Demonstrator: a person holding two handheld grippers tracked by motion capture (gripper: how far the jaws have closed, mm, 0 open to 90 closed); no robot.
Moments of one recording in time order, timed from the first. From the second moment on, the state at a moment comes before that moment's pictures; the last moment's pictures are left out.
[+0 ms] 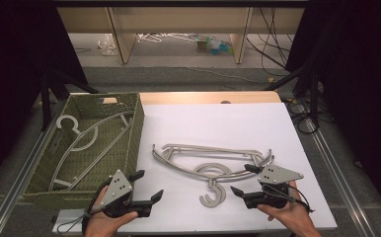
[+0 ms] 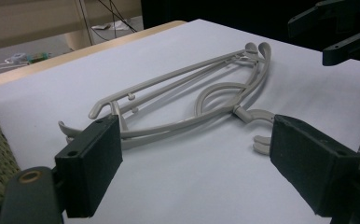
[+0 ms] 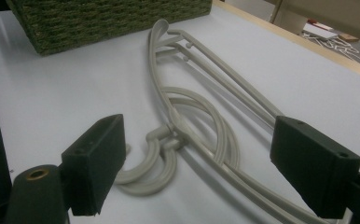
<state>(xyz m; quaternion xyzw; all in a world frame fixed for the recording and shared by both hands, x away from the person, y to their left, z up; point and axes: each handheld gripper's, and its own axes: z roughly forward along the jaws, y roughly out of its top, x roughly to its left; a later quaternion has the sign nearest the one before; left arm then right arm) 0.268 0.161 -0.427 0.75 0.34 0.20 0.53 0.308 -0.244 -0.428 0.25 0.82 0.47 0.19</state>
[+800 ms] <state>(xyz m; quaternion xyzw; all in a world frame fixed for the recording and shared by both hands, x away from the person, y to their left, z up) 0.264 0.161 -0.440 0.76 0.32 0.19 0.53 0.359 -0.241 -0.446 0.22 0.88 0.36 0.20</state>
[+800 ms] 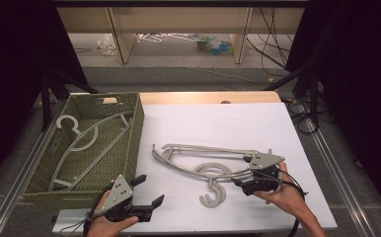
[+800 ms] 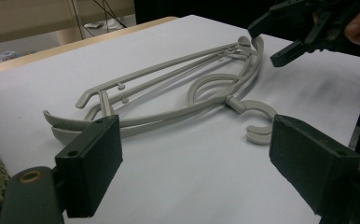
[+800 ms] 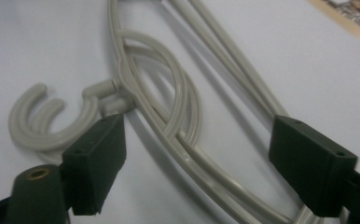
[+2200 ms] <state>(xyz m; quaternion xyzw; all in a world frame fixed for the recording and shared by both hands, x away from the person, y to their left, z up) 0.267 0.157 -0.445 0.77 0.31 0.19 0.52 0.373 -0.210 -0.468 0.07 0.96 0.20 0.17</state>
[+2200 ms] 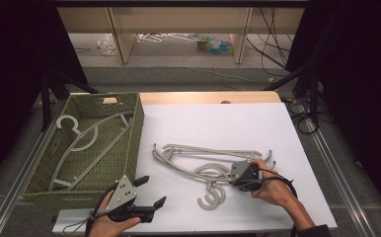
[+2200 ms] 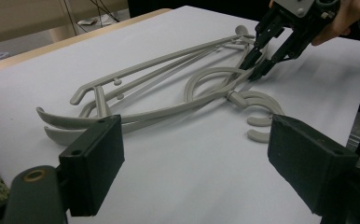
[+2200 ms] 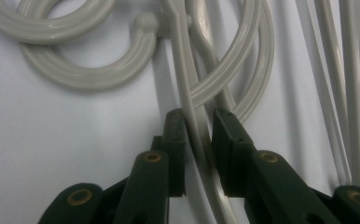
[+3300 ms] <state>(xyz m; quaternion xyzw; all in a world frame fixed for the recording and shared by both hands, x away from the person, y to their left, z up) 0.338 0.067 -0.454 0.87 0.14 0.25 0.39 0.353 -0.225 -0.419 -0.01 0.95 0.25 0.16</state>
